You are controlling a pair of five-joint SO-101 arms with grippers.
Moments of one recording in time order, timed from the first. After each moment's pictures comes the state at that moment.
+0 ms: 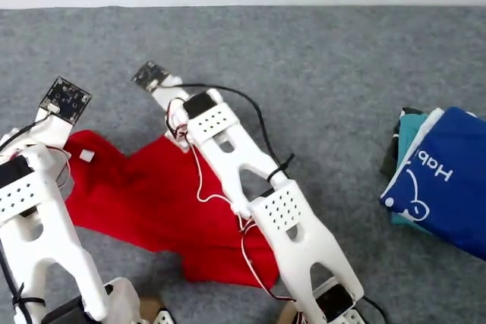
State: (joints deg) left arm -34.5 -24.0 37.8 54.4 -48.2; right arm -39.0 63.3 -59.2 72.6 19.4
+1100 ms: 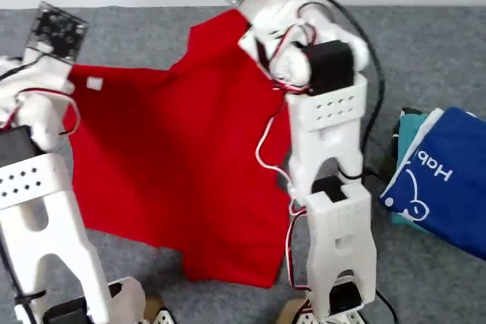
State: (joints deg) left arm -21.7 -24.0 14.3 54.6 -34.0; right arm -19.3 35.9 -93.2 95.4 35.9
